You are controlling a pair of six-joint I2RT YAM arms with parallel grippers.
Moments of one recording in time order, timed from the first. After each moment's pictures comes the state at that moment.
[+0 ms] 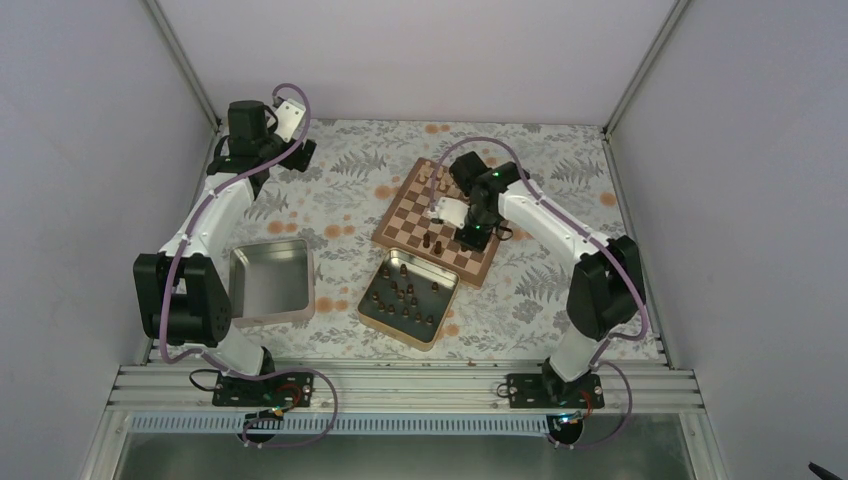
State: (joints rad) left arm -0.04 1.58 1.32 -0.26 0.12 0.41; right arm 0.58 1.72 1.46 -1.15 -0.06 -0.60
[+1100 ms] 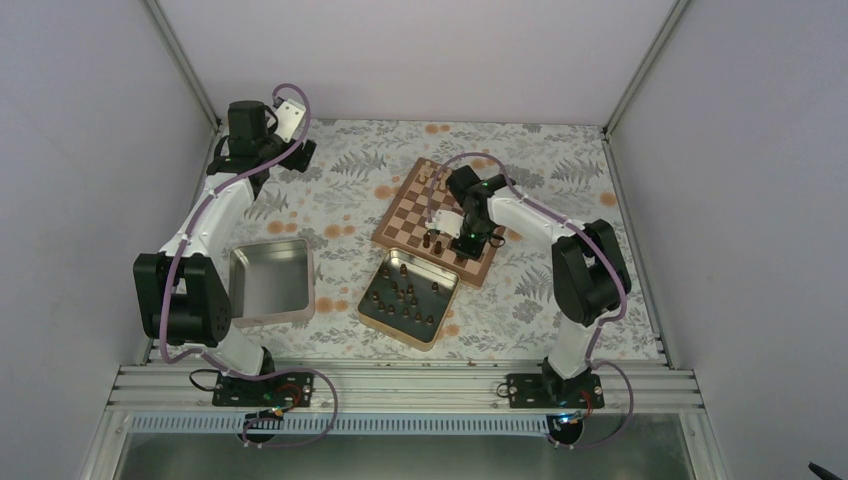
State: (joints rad) left arm -0.04 1.58 1.32 -0.26 0.12 0.41; right arm 0.53 1.82 1.34 -0.99 -0.10 -0.64
